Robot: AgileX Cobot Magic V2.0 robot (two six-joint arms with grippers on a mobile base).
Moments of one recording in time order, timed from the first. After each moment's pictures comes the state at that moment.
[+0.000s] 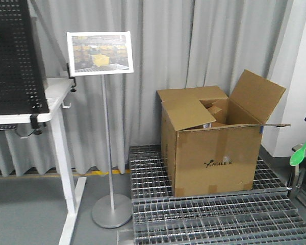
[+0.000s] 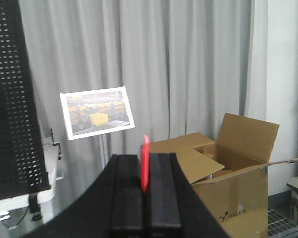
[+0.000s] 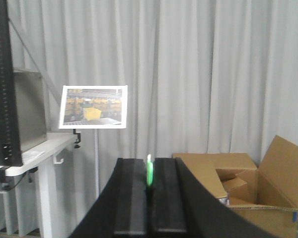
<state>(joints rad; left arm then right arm) -0.28 0.72 -0.85 0.55 0.08 -0.52 0.03 0.94 -0.69 -0.55 -0.41 0.57</state>
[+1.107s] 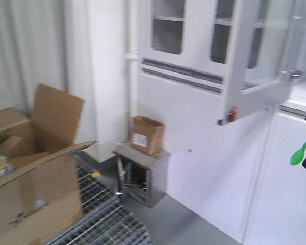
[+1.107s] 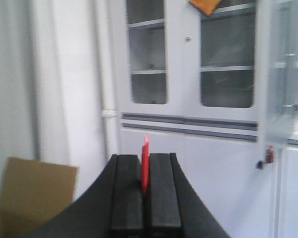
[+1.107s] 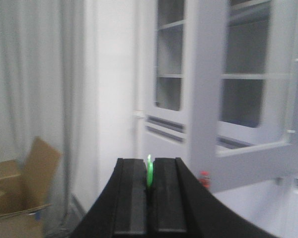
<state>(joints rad) -0.28 0.72 -0.85 0.55 0.08 -0.52 0.03 0.94 -0.69 -0.55 -0.41 0.57</state>
